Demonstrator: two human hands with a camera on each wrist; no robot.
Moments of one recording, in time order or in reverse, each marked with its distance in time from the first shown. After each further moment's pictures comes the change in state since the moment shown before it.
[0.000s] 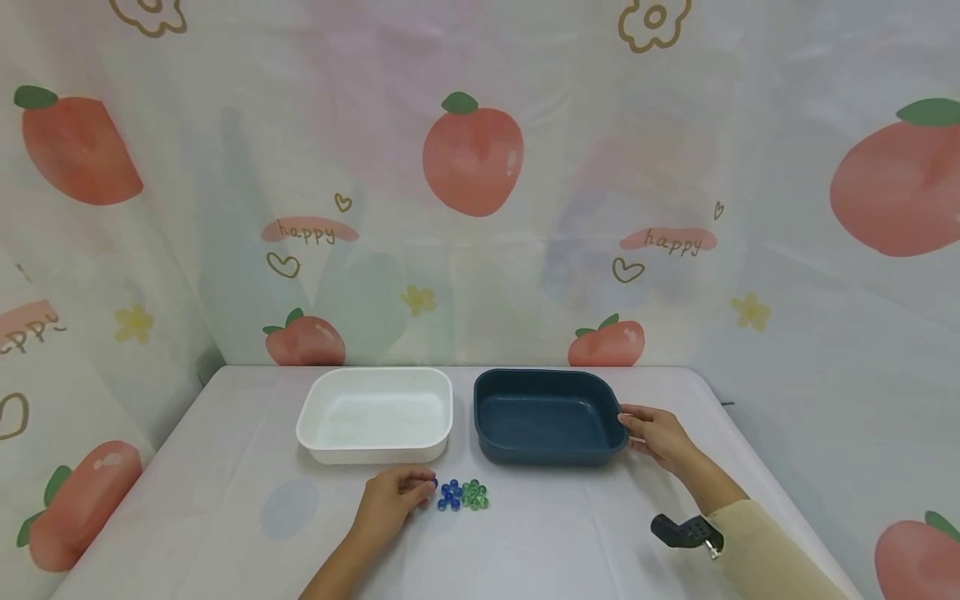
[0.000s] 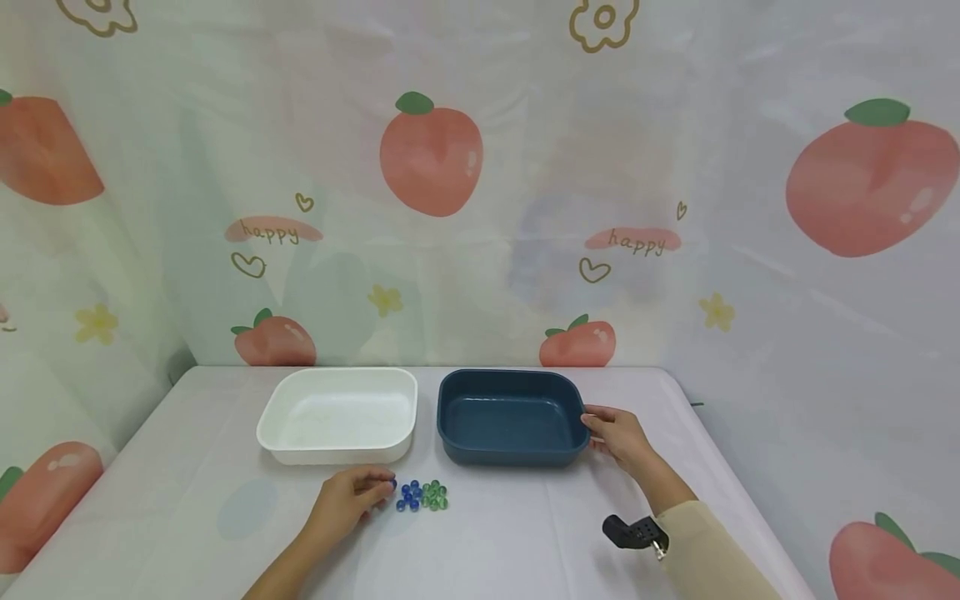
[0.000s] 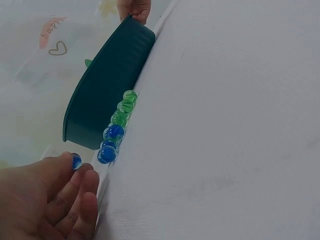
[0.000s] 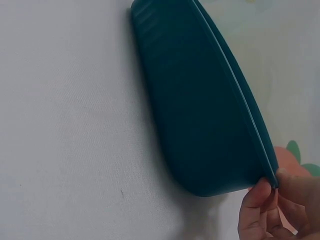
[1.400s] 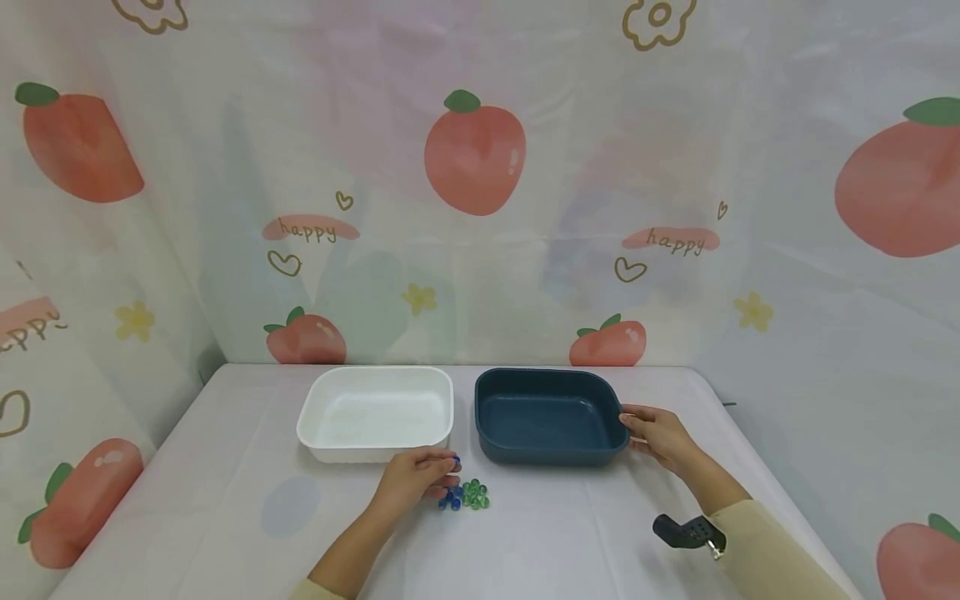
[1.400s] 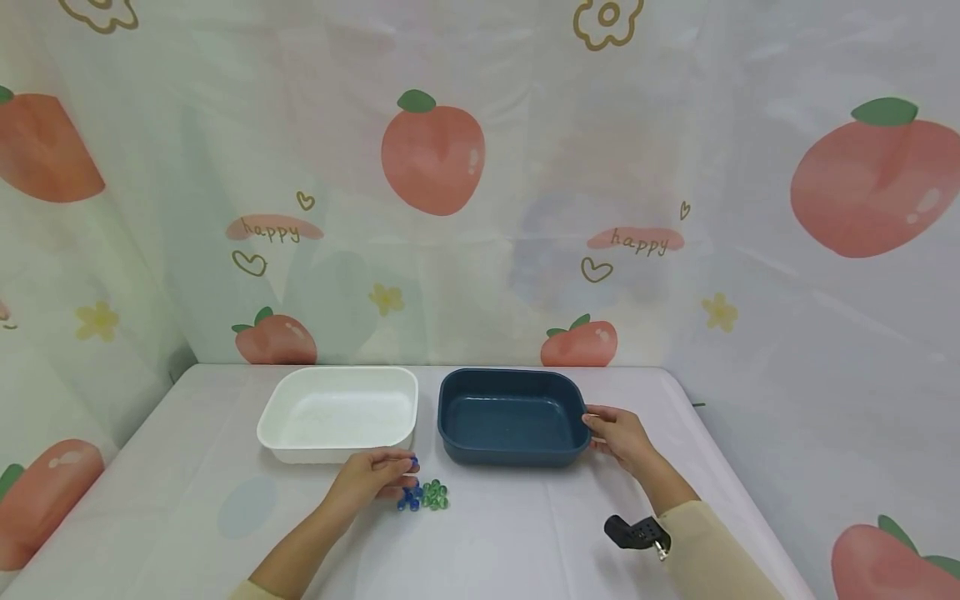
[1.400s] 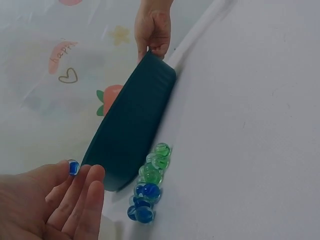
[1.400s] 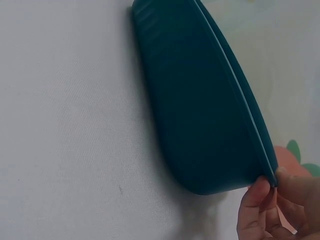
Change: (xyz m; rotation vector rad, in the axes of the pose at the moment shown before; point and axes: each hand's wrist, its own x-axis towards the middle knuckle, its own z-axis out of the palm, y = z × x) left_hand 0.016 0.037 0.009 -0.369 -0.108 -0.123; right_hand 0.001 0.000 -0.001 0.004 -0.016 0.000
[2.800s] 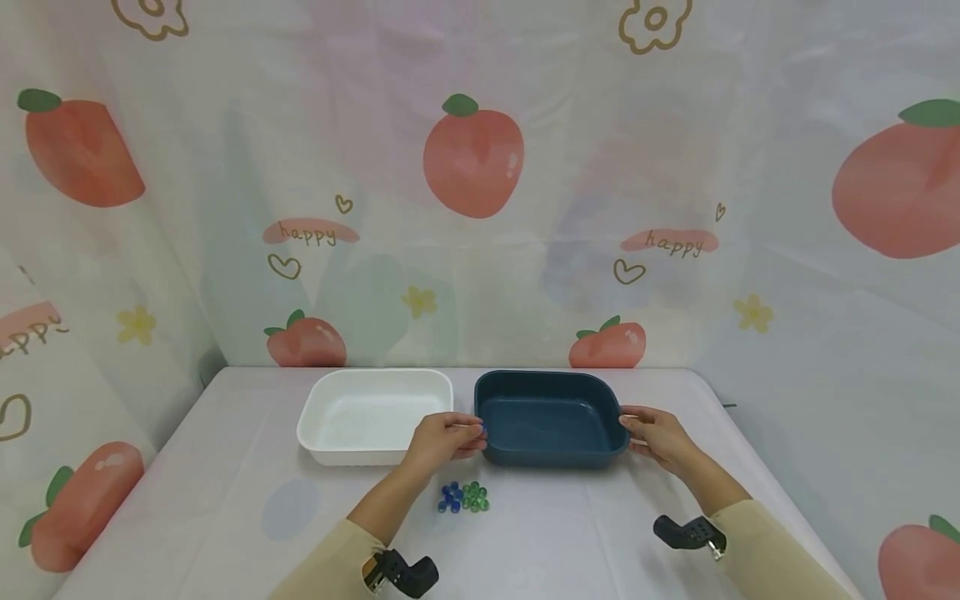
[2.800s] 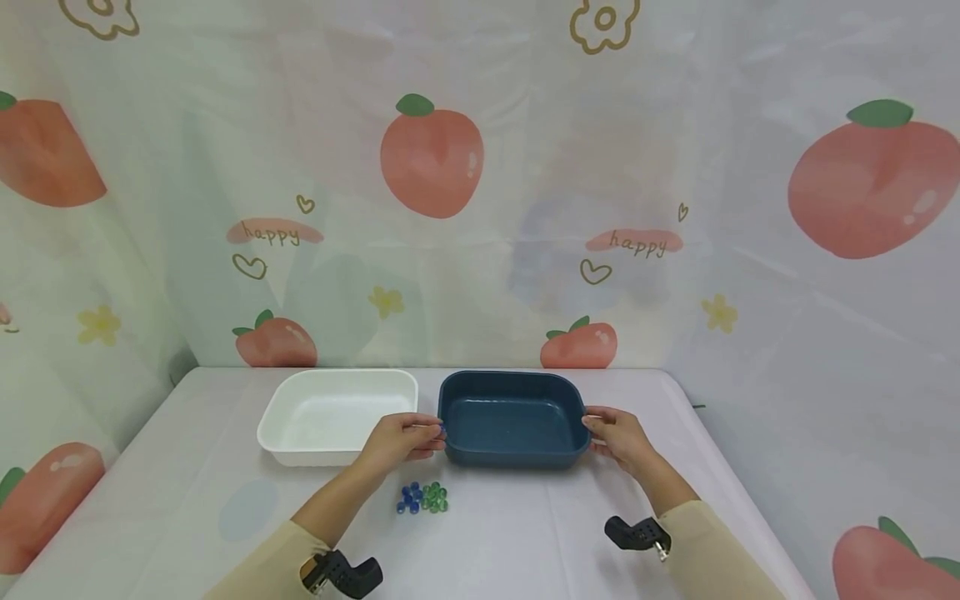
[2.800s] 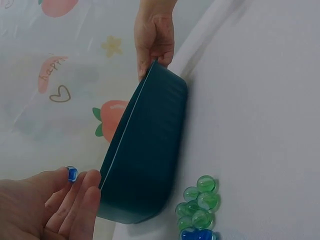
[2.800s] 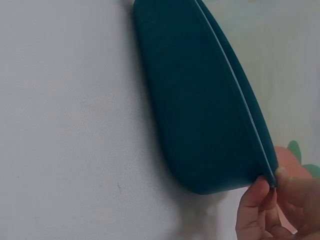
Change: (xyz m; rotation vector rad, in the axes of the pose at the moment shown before) left_hand 0.042 0.040 0.027 0.010 0.002 0.003; right_hand 0.000 0.000 -0.001 0.006 -0.007 0.004
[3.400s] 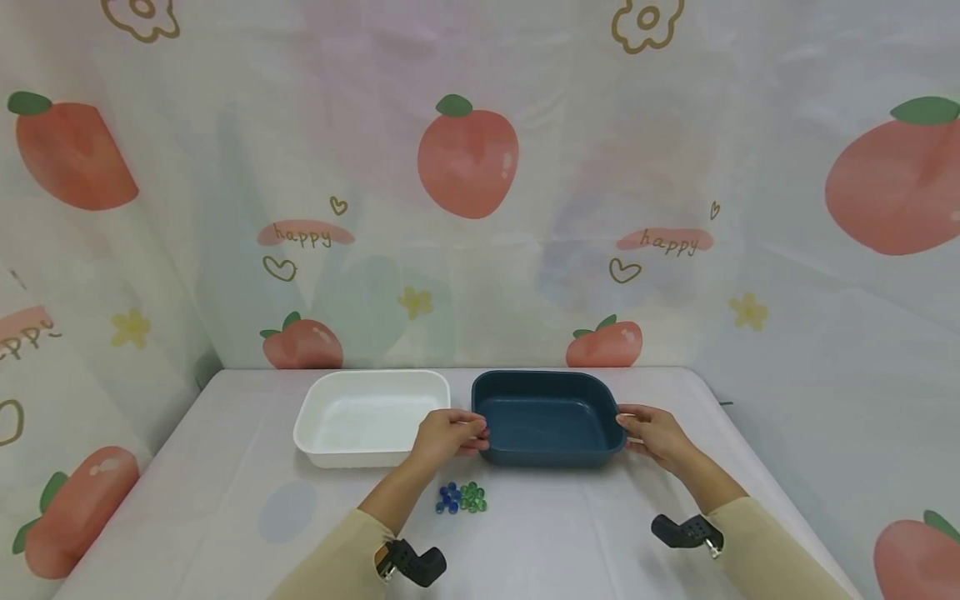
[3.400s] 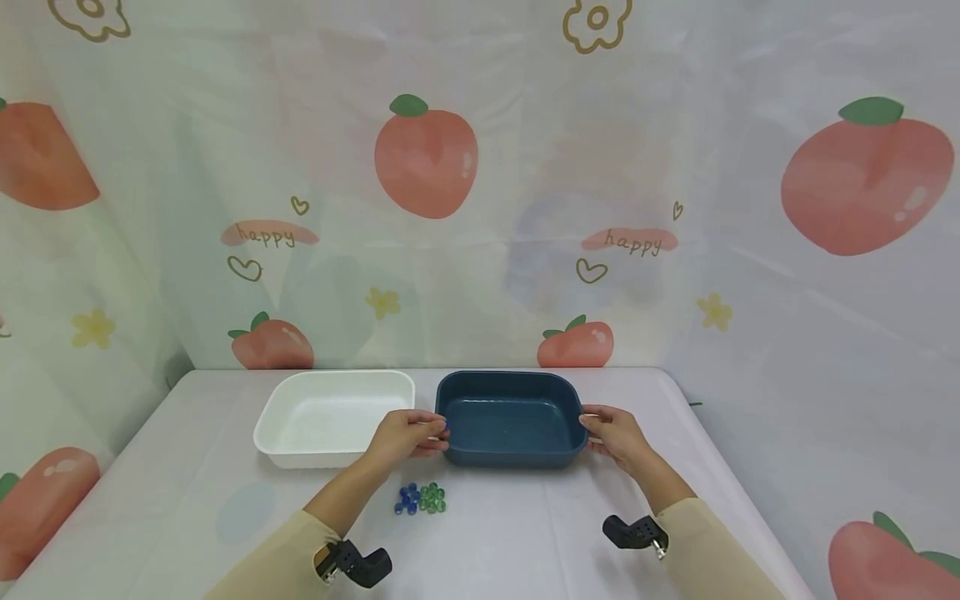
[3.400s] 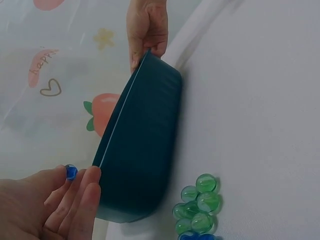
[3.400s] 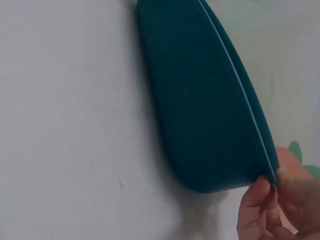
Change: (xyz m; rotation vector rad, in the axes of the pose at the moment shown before) left_hand 0.013 0.001 0.010 0.049 0.023 -0.029; right_hand 0.001 0.002 0.000 -0.005 0.013 -0.013
